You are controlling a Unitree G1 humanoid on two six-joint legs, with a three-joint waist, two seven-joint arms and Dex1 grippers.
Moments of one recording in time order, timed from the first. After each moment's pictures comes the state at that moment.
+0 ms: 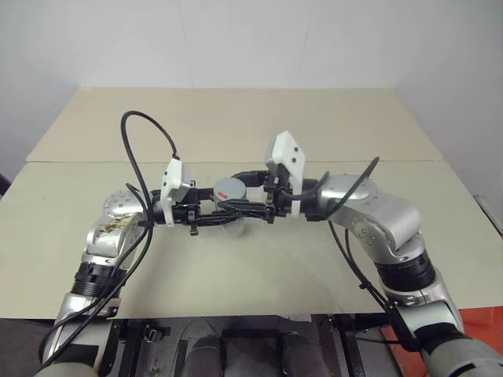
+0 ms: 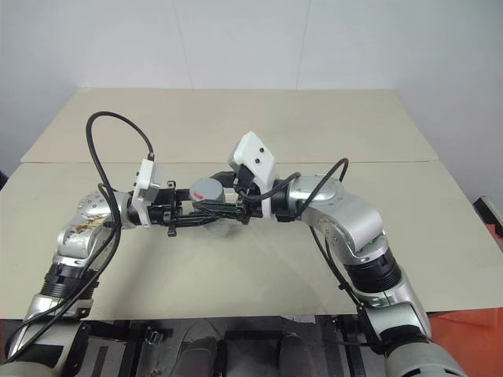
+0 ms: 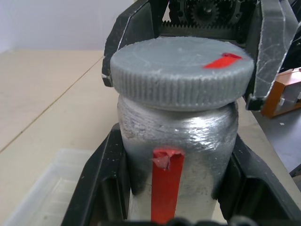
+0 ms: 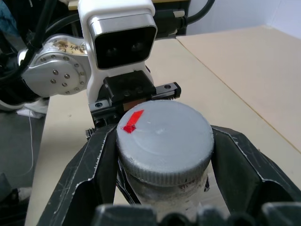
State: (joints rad) left arm -0.55 0.57 -0.03 0.10 -0.50 0.25 -1.31; right arm -0.77 -0.42 0.26 -0.31 0.53 0.80 0.71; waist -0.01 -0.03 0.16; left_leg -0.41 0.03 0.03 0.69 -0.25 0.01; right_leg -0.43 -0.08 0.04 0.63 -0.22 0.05
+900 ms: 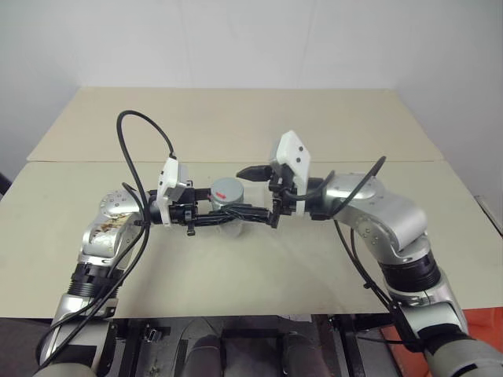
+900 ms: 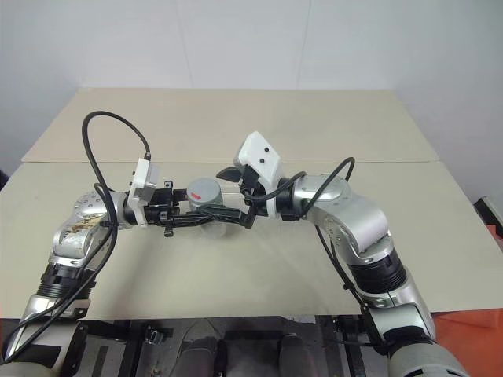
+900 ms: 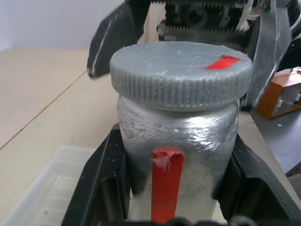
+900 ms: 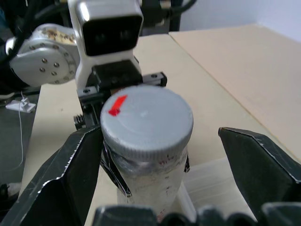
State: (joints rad) left arm -0.55 0.58 -0.02 0.10 -0.51 0.26 -1.32; right arm -0.76 -0.44 0.22 -0.35 0.53 0.81 0.73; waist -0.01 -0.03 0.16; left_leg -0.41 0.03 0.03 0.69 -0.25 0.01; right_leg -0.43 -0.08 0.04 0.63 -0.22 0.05
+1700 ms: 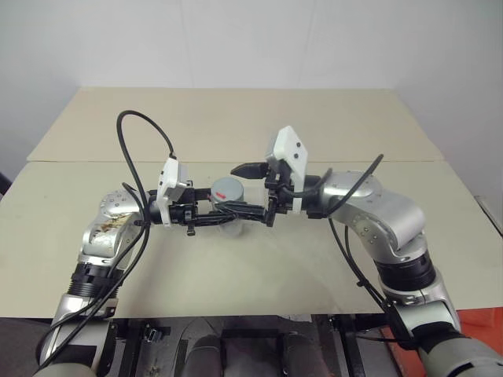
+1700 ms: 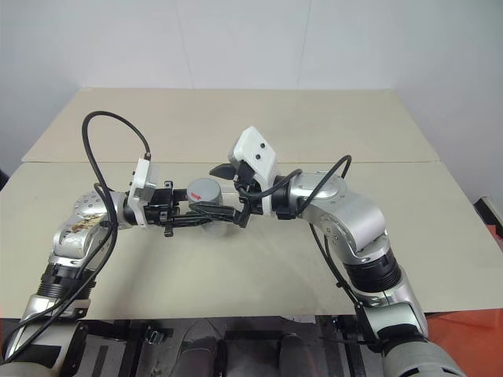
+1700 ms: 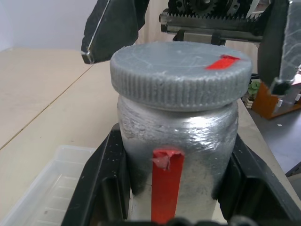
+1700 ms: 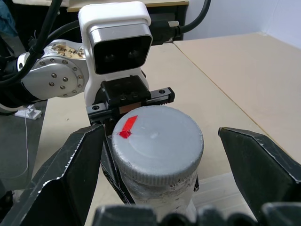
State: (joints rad) left arm -0.55 0.58 -0.02 0.10 -0.51 0.26 -1.32; right arm -0.78 -0.40 0.22 -0.34 0.53 0.83 0.72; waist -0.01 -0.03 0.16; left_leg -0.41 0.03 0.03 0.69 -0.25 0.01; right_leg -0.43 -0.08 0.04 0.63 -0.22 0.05
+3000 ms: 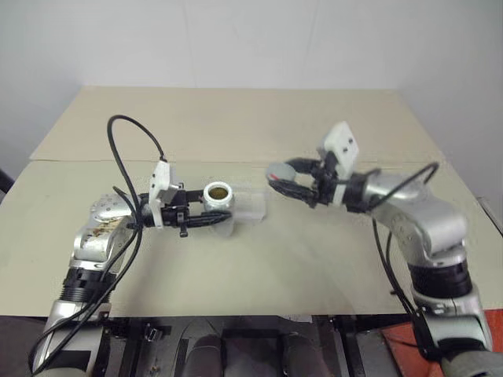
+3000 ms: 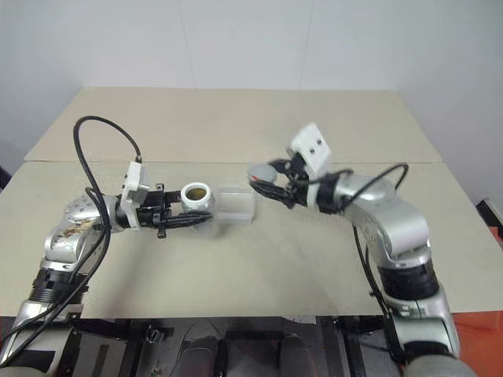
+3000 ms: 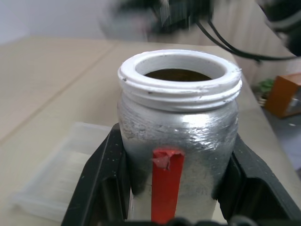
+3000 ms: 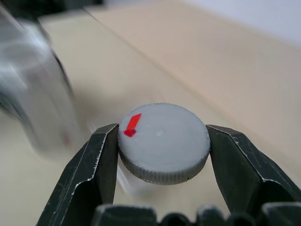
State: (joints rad) left arm -0.52 0.60 0.04 0.10 -0.50 0.26 -1.28; right arm -0.52 -0.56 0.06 -0.27 0.40 0.79 0.62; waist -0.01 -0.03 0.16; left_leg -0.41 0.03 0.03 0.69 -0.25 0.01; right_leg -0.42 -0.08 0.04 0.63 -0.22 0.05
